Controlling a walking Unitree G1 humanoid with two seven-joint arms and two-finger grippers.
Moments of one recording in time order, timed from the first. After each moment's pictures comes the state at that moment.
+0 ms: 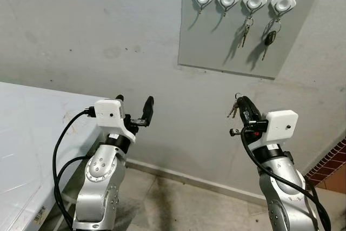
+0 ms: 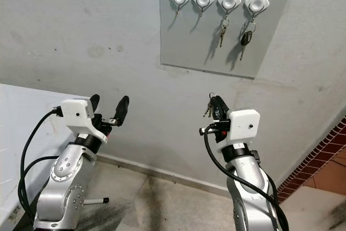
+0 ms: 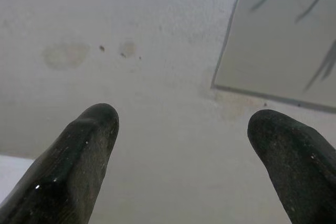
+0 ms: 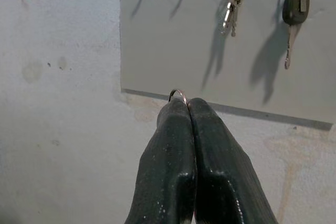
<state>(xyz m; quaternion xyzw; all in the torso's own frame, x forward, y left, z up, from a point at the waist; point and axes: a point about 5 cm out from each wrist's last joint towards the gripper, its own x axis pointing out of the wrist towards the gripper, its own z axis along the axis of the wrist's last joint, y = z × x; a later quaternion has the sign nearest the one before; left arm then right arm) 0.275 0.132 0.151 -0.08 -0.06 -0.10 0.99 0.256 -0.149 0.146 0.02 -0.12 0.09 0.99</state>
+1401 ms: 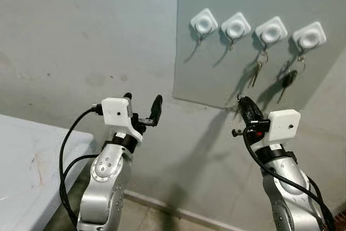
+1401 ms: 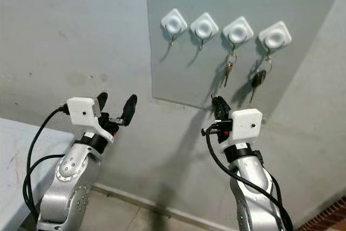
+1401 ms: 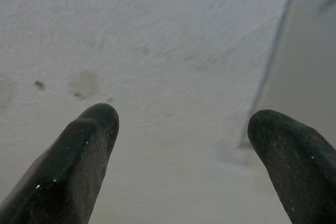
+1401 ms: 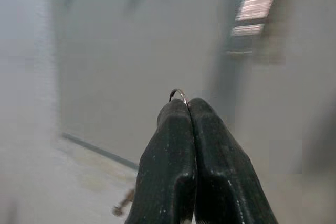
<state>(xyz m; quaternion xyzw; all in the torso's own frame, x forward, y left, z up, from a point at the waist) 0.271 0.119 0.155 -0.06 -0.06 -0.13 0.99 0.257 -0.142 0.151 0.02 -0.12 0.11 0.99</state>
